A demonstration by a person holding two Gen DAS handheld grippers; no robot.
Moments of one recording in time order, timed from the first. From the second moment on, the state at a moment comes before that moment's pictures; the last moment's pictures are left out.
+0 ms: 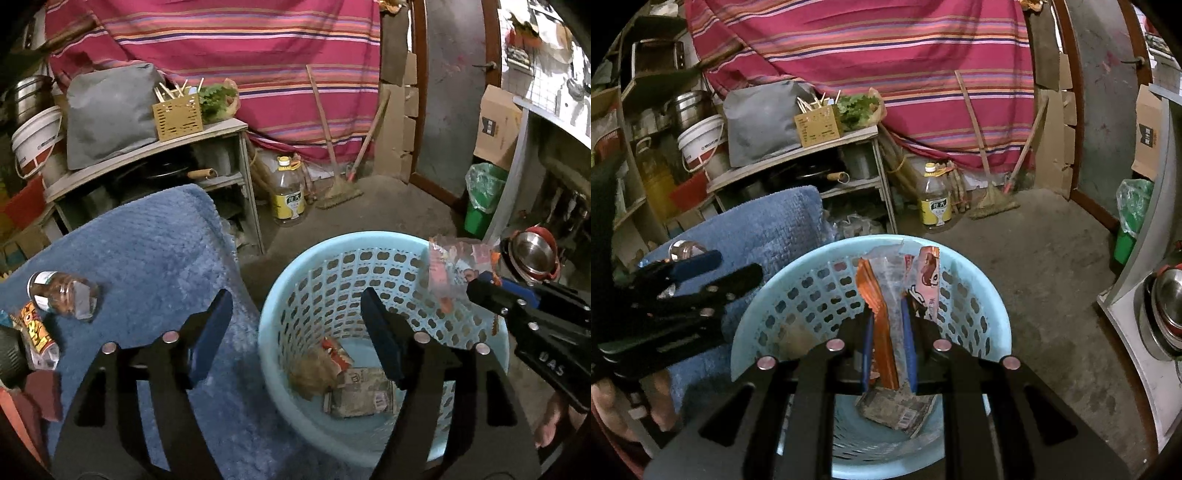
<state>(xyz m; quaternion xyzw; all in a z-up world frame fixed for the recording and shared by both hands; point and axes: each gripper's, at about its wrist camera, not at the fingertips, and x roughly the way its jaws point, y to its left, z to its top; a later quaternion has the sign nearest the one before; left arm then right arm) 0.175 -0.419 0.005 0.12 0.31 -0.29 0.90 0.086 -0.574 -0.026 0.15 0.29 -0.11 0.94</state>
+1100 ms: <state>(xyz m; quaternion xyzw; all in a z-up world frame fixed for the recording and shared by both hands) 0.186 -0.191 0.041 0.09 0.26 -0.12 0.95 0.129 -0.441 0.016 0.04 0.28 -0.15 0.95</state>
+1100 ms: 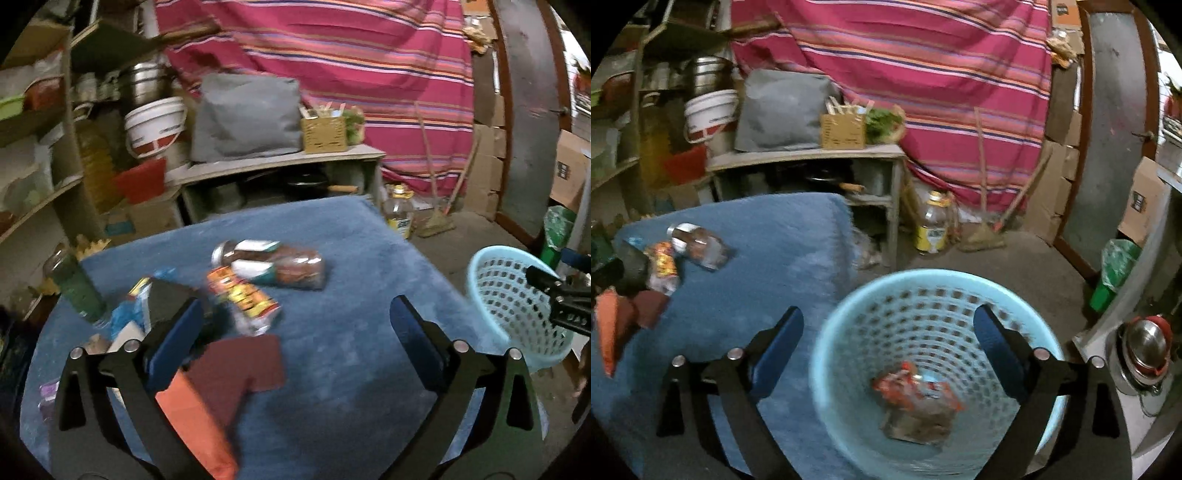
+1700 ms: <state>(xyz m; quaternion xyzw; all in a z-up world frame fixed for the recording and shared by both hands) 0.235 -0.017 0.011 0.03 0.29 0.01 0.96 0.186 -0.322 0.009 0.02 0.28 -0.12 0.95</state>
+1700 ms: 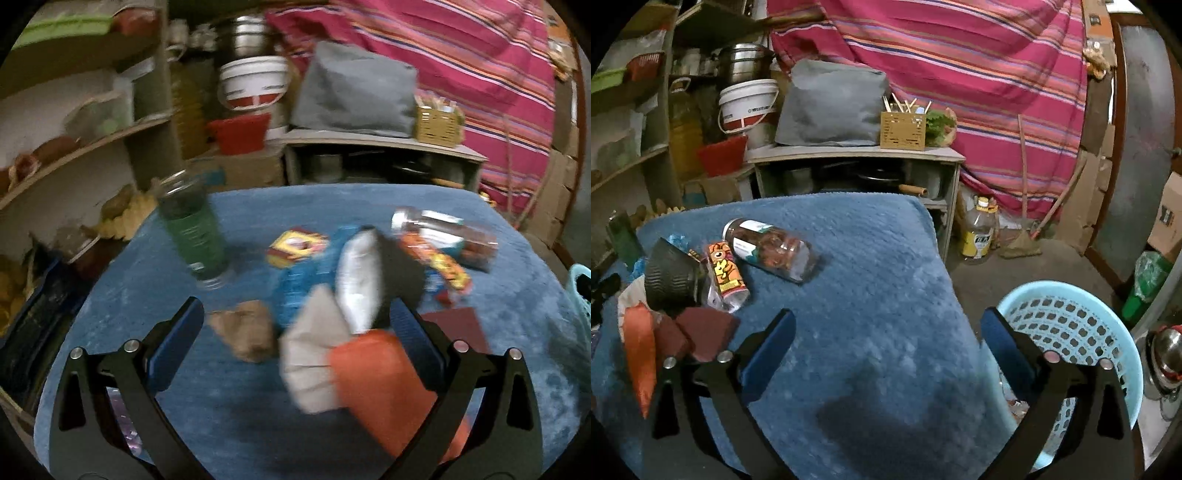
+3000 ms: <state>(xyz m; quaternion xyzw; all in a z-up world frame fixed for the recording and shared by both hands) 0.225 0.050 -0.006 0.03 0.33 0.00 0.94 0.190 -0.166 -0.021 -0.03 0.34 0.04 0.94</state>
